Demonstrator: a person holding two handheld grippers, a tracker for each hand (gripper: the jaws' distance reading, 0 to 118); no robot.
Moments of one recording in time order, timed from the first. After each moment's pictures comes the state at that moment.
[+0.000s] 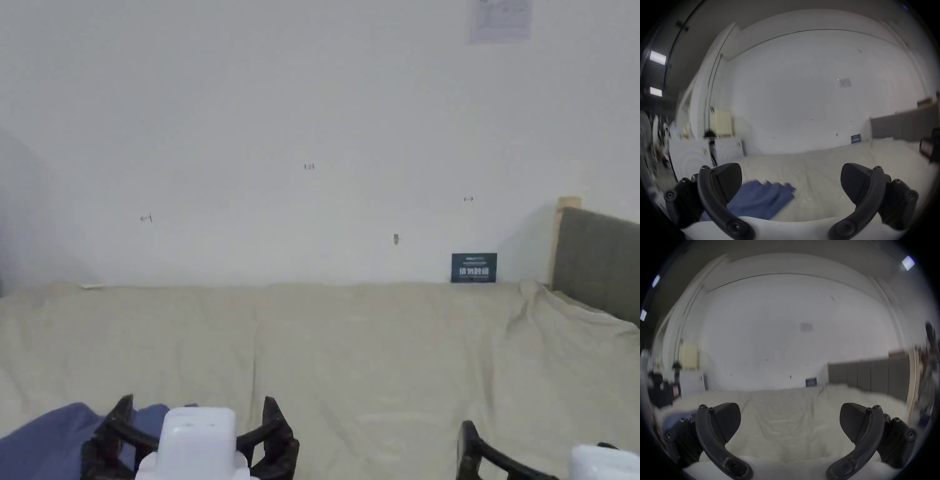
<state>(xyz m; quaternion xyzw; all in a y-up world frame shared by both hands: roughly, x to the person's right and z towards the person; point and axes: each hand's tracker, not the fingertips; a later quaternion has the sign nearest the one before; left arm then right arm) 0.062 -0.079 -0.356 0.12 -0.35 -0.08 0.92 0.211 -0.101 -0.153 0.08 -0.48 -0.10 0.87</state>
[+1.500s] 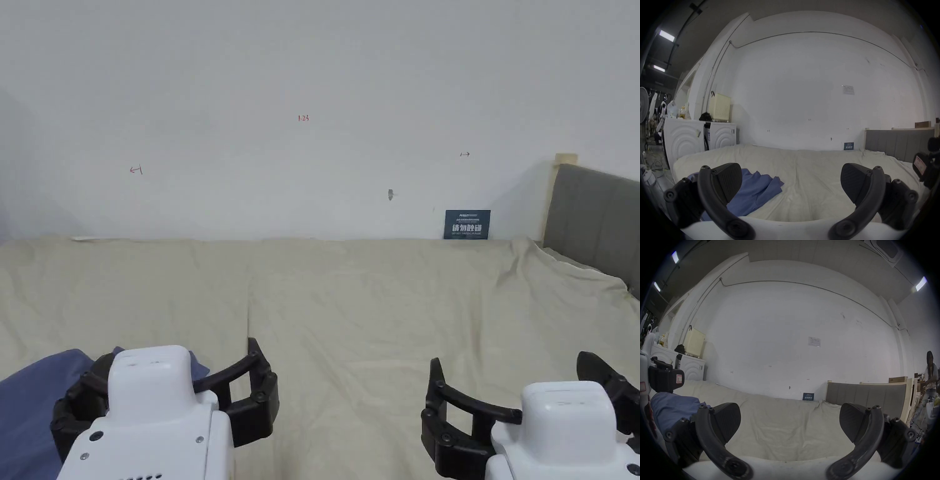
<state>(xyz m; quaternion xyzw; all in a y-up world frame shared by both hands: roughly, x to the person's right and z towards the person) 0.038 -0.071 -0.364 0.02 -0.39 0.04 0.92 0.176 -0.089 -0.162 0.06 -0.48 0.09 0.87</state>
